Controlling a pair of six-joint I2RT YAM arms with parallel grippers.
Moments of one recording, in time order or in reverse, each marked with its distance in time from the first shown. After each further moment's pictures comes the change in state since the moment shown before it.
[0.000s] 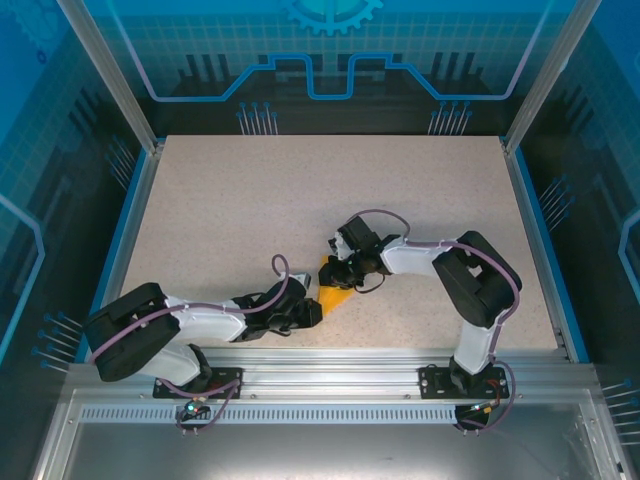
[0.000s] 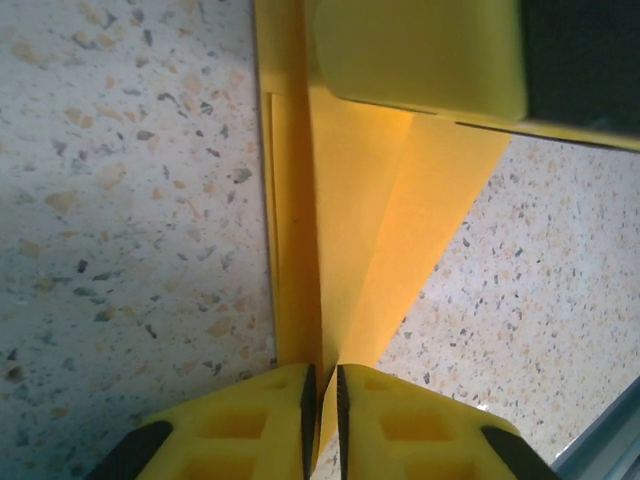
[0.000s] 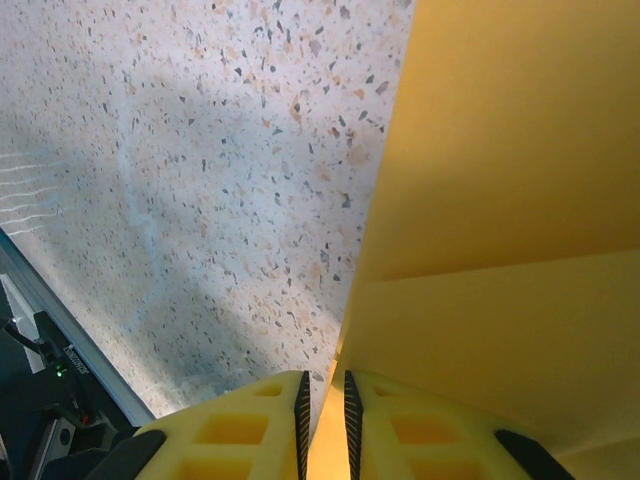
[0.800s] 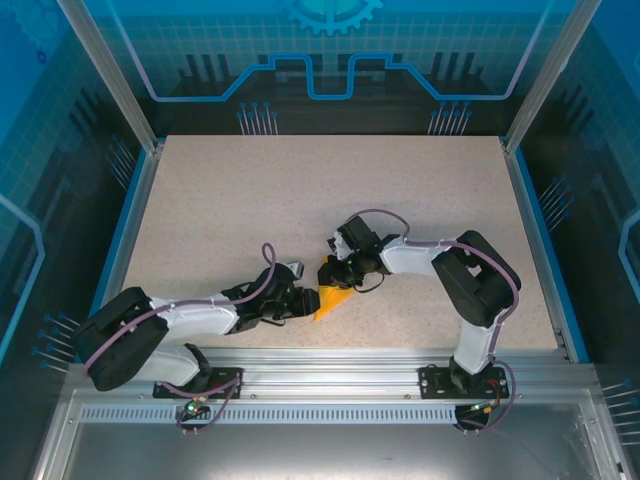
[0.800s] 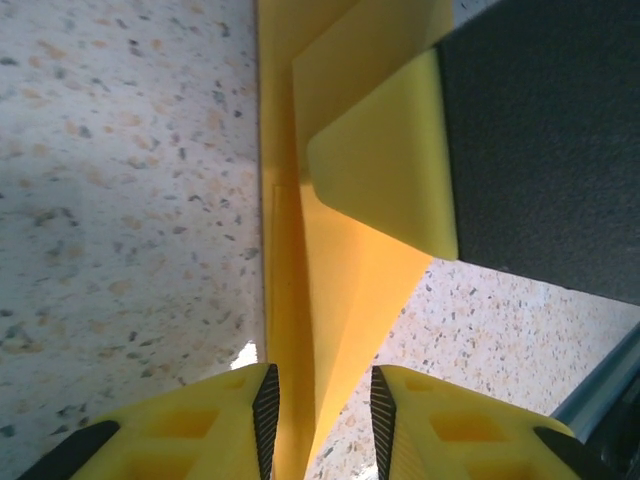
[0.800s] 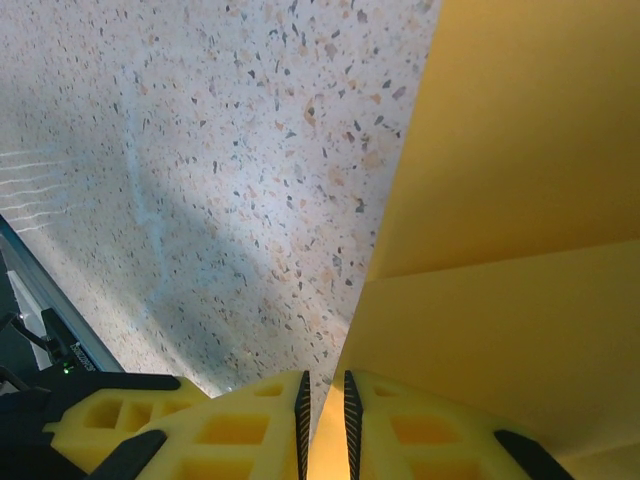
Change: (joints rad) left arm 0.131 -0.056 0.017 -0.034 0.128 0.053; right arm 0.000 0.002 0.003 0.009 -0.011 0.000
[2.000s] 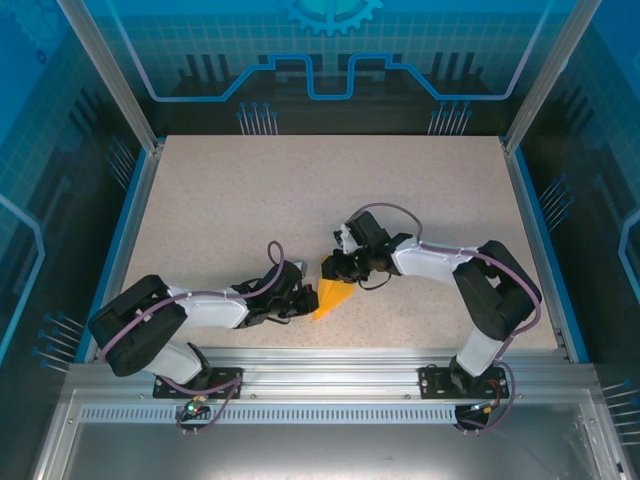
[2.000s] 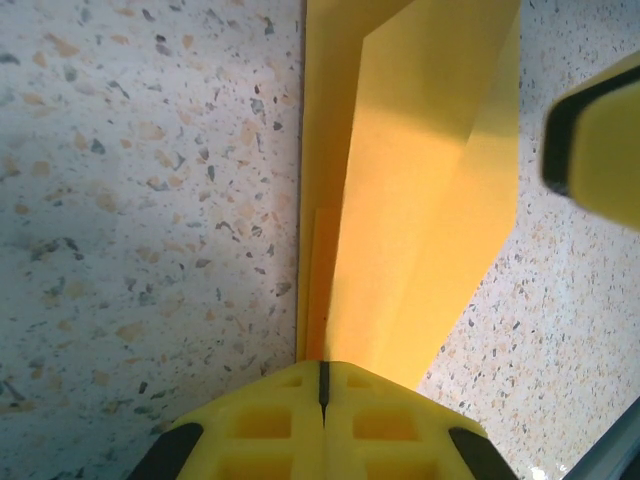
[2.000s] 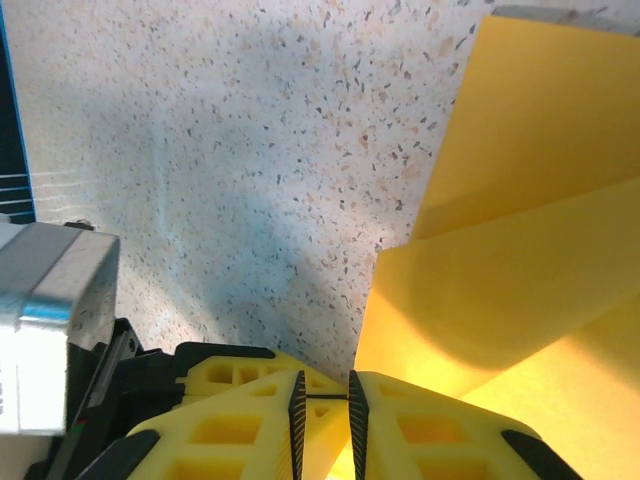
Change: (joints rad) left arm 0.001 0.105 0.049 -0.005 -0.024 -0.030; right arm -0.019 -0.134 -0.039 -0.011 0.034 0.000
